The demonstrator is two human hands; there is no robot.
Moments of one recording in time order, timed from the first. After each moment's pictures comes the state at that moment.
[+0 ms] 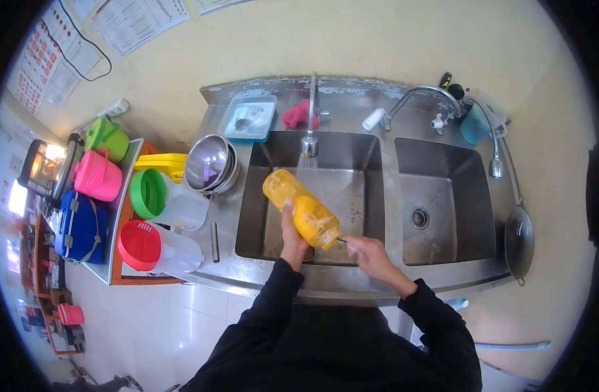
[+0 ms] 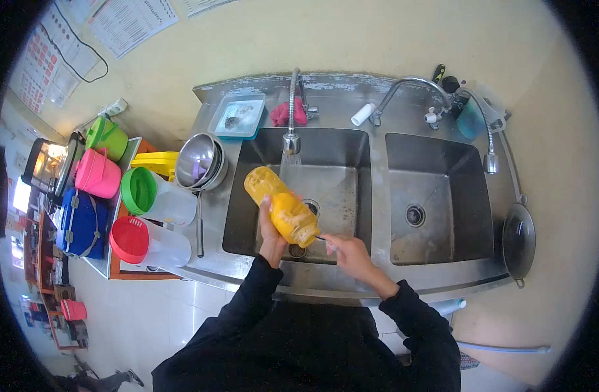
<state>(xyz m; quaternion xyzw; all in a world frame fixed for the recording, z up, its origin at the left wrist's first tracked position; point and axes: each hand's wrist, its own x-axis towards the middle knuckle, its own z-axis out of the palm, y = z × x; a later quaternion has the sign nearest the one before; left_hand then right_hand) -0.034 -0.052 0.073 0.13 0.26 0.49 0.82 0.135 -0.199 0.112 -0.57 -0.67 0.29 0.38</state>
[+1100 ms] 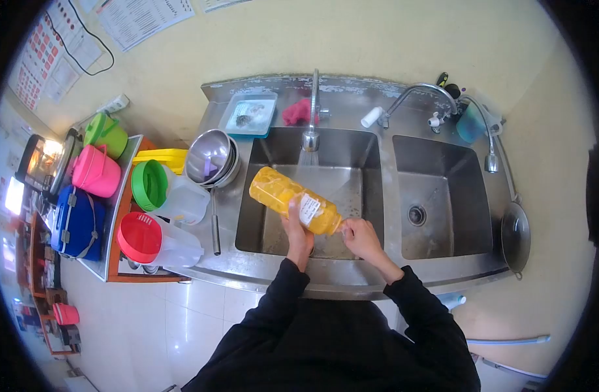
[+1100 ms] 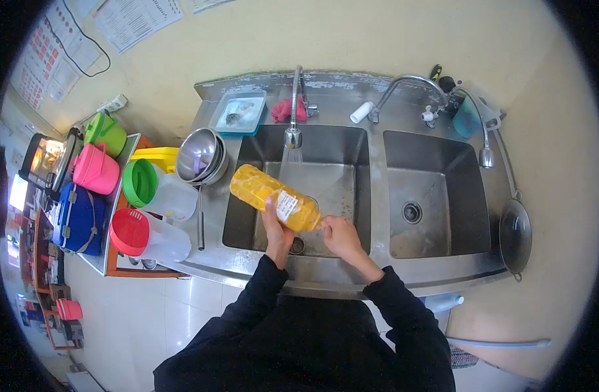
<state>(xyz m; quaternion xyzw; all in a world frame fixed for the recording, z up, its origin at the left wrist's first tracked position) -0.035 -0.074 0.066 0.16 0.26 0.61 0.73 0.109 -0.167 0.106 -0.69 -0.60 0.22 0.35</state>
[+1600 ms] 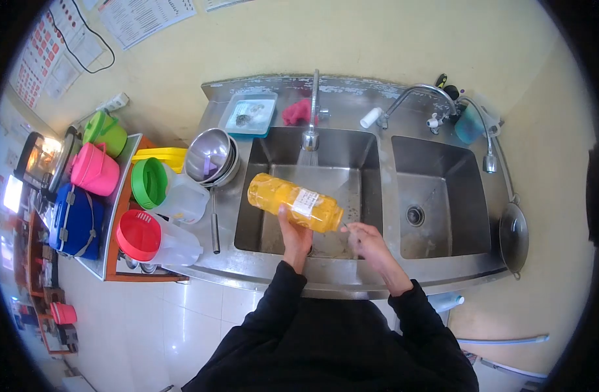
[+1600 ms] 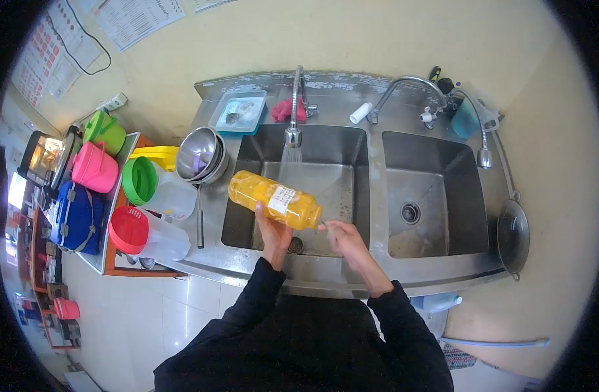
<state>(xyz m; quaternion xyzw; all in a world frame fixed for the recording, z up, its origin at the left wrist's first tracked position) -0.043 -0.082 0.074 0.13 0.19 0.59 0.78 0.115 -0.191 0.122 -0.57 -0.22 0.62 0.50</state>
